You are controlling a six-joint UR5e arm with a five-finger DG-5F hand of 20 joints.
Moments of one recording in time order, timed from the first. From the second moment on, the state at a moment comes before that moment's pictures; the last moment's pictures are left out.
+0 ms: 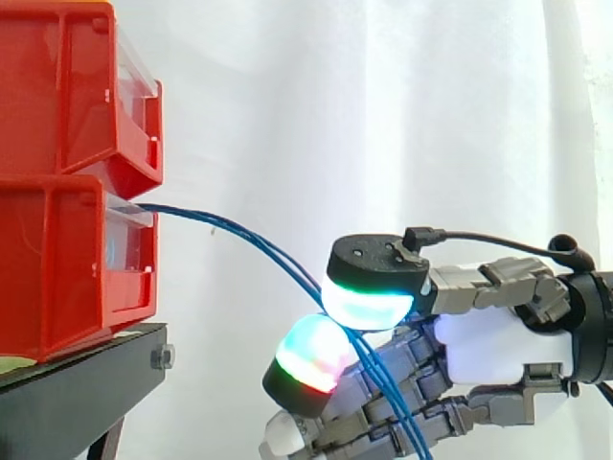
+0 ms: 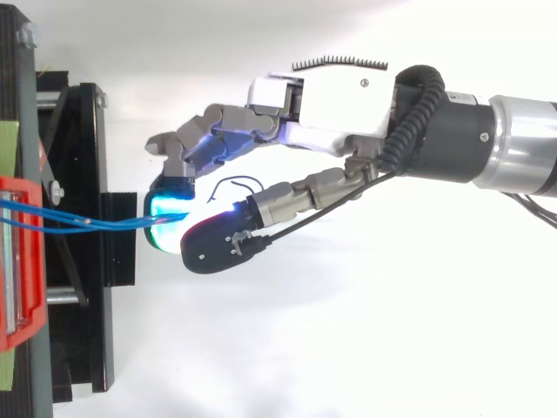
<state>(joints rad) 0.08 -2.33 -1.24 -2.75 -1.38 -0.10</state>
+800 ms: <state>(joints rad) 0.08 -2.33 -1.20 -2.78 -1.38 -0.10</state>
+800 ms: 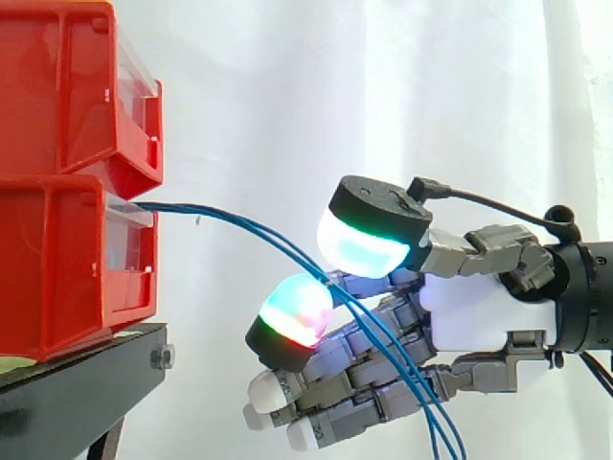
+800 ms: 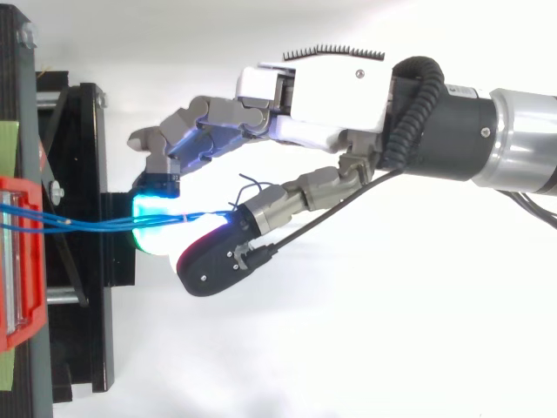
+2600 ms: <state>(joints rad) 0.08 -2.33 -1.20 -2.79 -1.38 -0.10</state>
